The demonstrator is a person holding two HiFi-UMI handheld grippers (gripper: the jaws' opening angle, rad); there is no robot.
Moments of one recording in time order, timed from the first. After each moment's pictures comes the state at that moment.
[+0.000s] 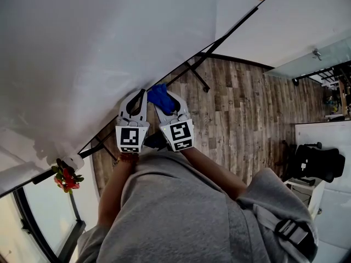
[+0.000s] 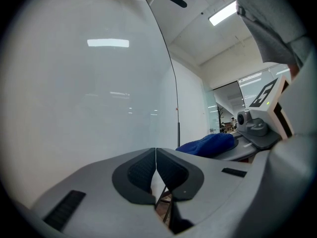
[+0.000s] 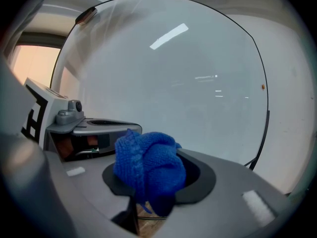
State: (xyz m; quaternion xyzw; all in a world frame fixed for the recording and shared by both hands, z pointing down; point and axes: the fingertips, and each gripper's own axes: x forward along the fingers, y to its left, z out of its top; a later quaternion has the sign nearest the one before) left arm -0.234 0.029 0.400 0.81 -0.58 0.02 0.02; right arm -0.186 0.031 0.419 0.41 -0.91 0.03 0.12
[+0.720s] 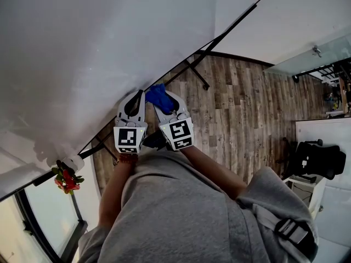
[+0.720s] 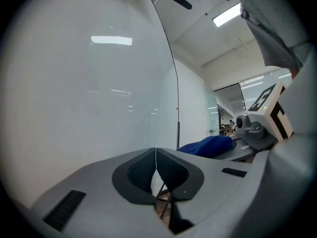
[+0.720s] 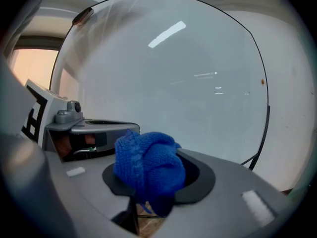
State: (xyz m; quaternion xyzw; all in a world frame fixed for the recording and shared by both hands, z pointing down) left arm -0.236 0.031 0.412 0.81 -0.58 0.02 0.04; right arm -0.181 0.029 0.431 0.40 -0.91 0.04 0.13
